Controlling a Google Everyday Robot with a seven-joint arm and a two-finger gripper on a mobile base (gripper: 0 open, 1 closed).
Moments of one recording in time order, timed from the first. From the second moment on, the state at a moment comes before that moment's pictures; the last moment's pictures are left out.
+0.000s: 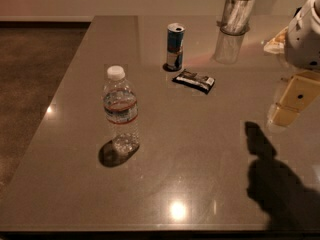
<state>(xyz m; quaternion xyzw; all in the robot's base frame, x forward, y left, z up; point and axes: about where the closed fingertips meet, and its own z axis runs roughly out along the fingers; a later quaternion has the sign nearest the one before) 0.438 -0.217 0.976 -0.60 0.78 -0.03 0.16</state>
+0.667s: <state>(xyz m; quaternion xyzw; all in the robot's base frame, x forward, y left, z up) 0.442 -0.197 0.974 -0.62 0.77 -0.01 0.17</state>
